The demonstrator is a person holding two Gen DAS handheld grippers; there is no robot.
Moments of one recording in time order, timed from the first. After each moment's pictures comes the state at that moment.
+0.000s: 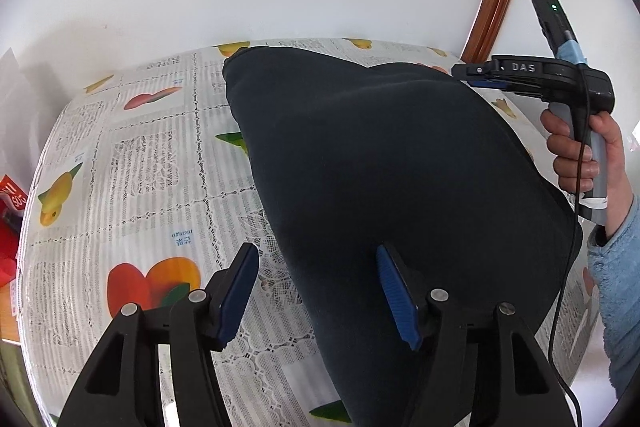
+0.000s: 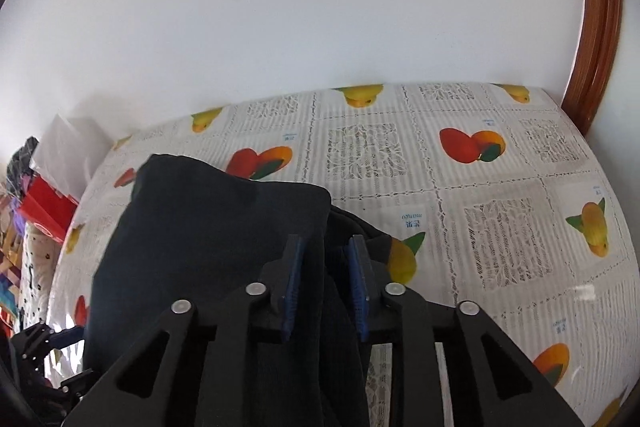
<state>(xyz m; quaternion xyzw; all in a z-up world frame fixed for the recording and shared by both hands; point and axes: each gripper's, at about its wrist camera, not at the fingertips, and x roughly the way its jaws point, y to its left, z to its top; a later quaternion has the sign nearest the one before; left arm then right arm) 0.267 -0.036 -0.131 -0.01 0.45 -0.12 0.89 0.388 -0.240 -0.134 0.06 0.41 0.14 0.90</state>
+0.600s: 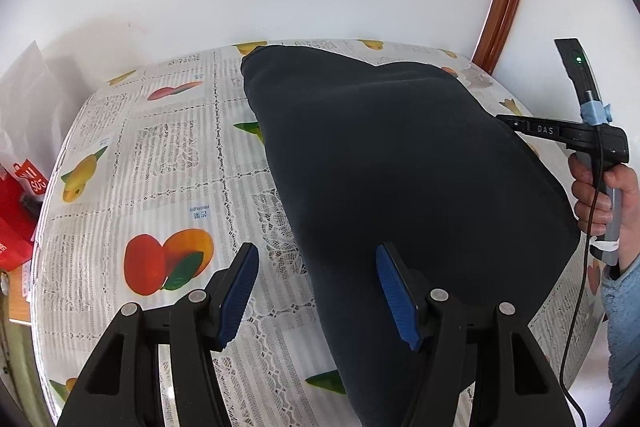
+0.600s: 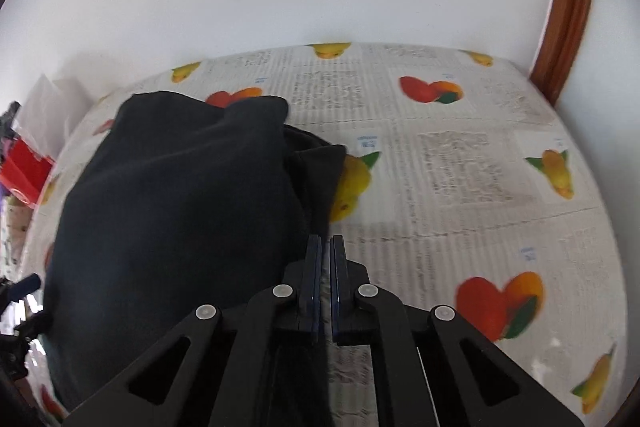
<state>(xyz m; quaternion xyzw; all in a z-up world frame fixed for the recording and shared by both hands) 0.242 -0.041 -0.125 0.00 0.44 -0.08 0.89 0.332 -0.252 -0.163 -0.01 0.43 0.07 0.90</state>
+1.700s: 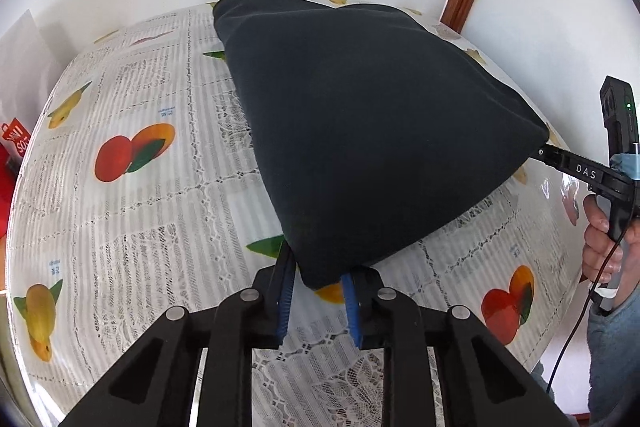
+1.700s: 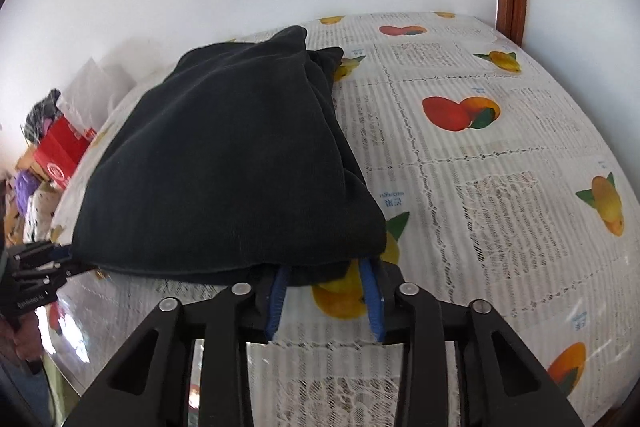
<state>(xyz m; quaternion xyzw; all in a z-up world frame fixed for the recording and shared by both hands) 0.172 -0.053 -0.154 -0.01 0.48 -0.12 0.87 0.177 -0.275 -0.196 0.08 0.41 0.11 0.90</state>
